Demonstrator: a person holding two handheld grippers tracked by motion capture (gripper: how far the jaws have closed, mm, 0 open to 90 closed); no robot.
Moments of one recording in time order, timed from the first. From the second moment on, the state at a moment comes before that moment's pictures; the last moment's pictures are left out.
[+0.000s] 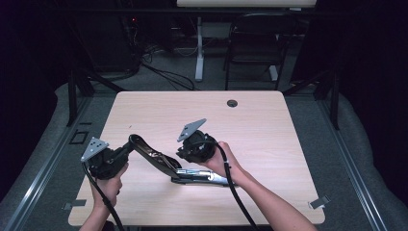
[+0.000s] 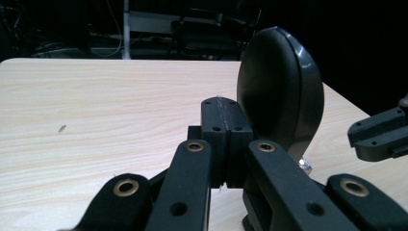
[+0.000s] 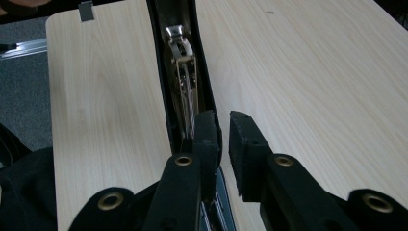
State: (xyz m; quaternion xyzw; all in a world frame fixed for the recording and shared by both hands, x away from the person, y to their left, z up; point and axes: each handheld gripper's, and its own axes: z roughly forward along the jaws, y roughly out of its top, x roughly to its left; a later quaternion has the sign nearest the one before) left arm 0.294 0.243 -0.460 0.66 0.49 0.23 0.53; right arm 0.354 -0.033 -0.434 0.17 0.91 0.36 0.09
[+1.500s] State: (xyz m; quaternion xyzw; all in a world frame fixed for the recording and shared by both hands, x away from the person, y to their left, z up) left arm 0.295 0.201 -0.469 0.71 0.44 0.20 0.51; right arm 0.352 -0.011 -0.420 0.15 0.90 0.40 0.10
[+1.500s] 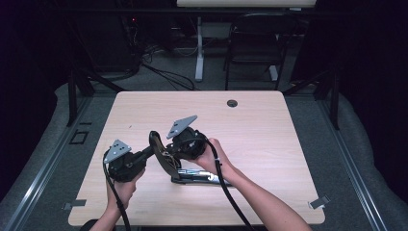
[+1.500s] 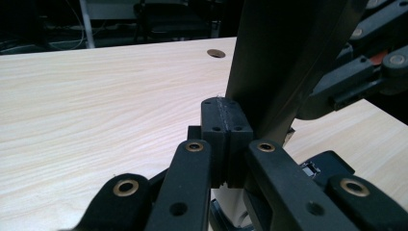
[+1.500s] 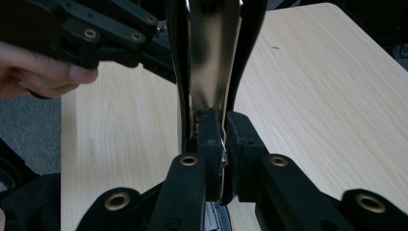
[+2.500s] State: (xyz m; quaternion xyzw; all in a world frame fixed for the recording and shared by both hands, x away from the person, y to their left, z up) left arm 0.305 0.171 -0.483 0.77 0.40 0.14 0.47; right arm 0.343 -0.053 -0.413 0.17 0.88 0.42 0.12
